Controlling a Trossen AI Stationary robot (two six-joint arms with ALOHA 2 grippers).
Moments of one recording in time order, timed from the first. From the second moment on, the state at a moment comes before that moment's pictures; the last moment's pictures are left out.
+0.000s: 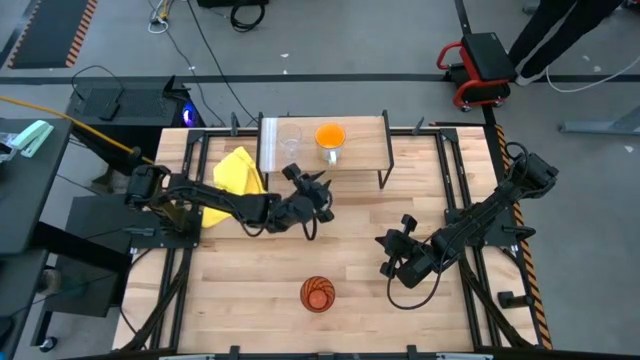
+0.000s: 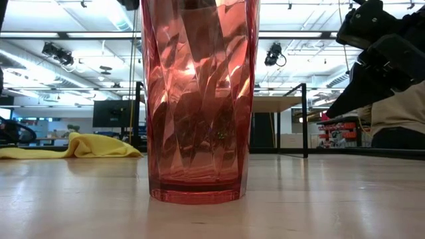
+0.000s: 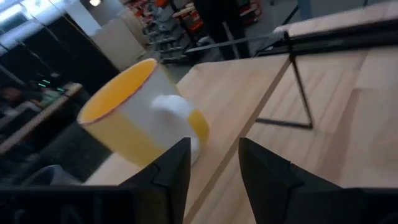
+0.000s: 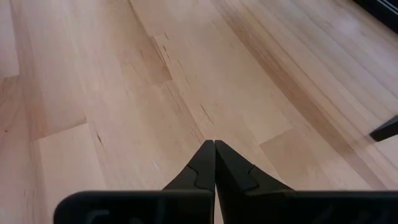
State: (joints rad) left arm -0.13 1.70 1.12 0.19 -0.99 0.16; right arm 0.62 1.44 0.64 -0.37 0.81 0.87
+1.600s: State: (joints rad) left arm -0.48 1.54 1.12 -0.99 -1.12 -1.01; right arm -0.15 1.40 1.04 -0.19 0.27 0.07
